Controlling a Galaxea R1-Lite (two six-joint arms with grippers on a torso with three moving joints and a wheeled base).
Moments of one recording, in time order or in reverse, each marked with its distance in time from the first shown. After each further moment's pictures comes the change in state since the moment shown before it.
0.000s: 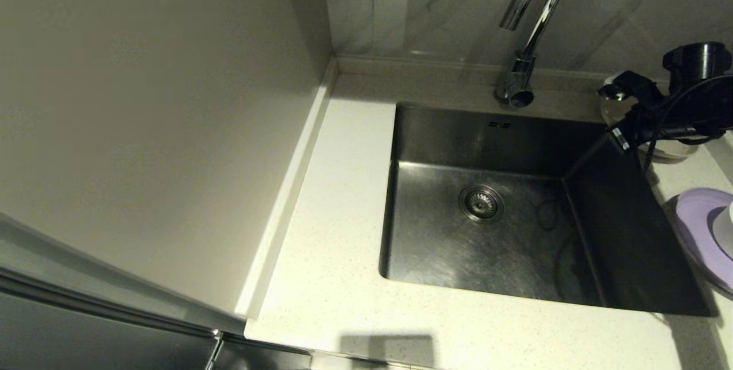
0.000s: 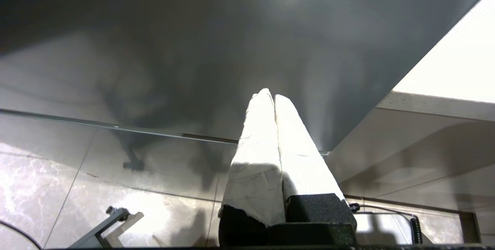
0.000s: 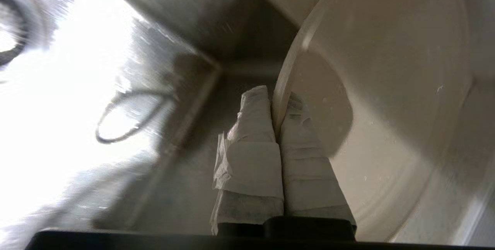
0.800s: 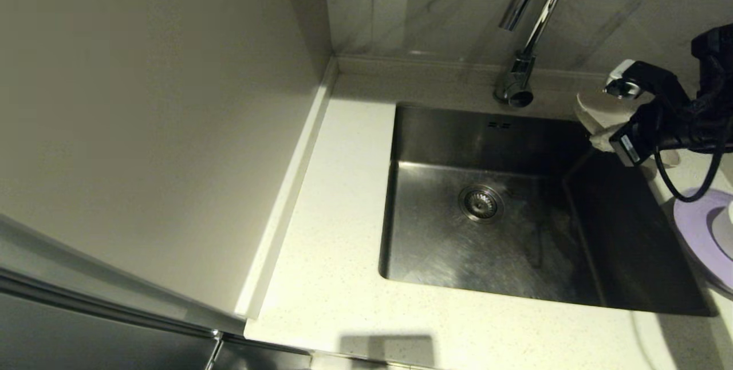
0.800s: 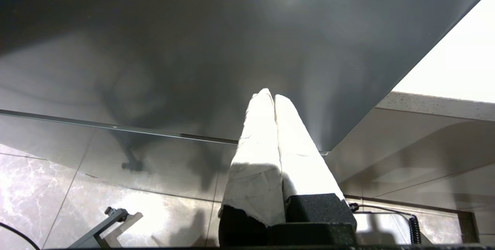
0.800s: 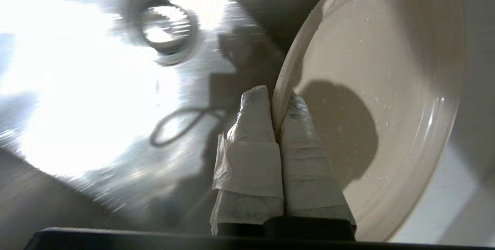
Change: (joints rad) left arm 0.000 0.000 0.000 0.000 0.000 0.000; right arm 0.134 -0.370 0.430 0.000 0.155 -0.011
